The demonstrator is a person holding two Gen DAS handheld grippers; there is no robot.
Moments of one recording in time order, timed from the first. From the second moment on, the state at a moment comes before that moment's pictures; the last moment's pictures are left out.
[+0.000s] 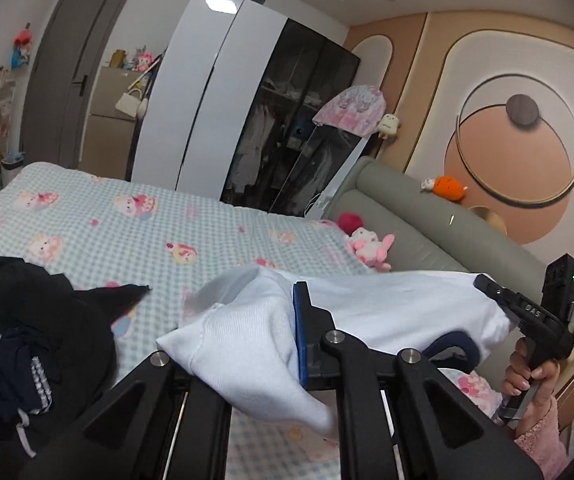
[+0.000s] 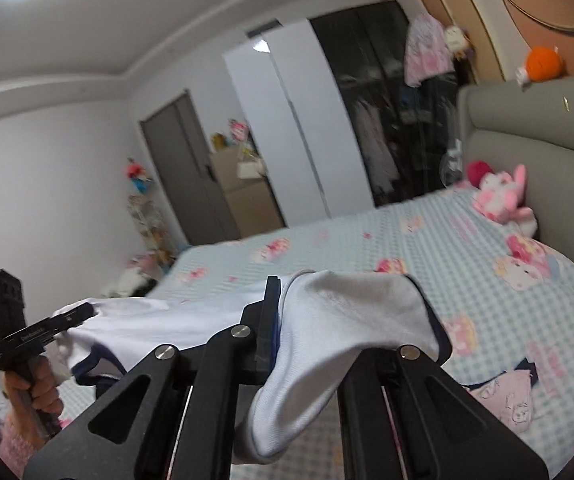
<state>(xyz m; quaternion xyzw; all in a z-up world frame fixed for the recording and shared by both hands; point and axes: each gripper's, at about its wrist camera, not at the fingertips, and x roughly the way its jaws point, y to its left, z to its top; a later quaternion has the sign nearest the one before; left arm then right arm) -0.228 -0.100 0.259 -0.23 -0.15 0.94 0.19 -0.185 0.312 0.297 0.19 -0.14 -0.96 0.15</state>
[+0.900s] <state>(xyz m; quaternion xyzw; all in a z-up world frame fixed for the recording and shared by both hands) -0.103 -0.131 -0.165 -0.43 -0.37 0.80 0.18 -0.100 0.281 -0.126 0.47 -0.26 -0.83 0.15</state>
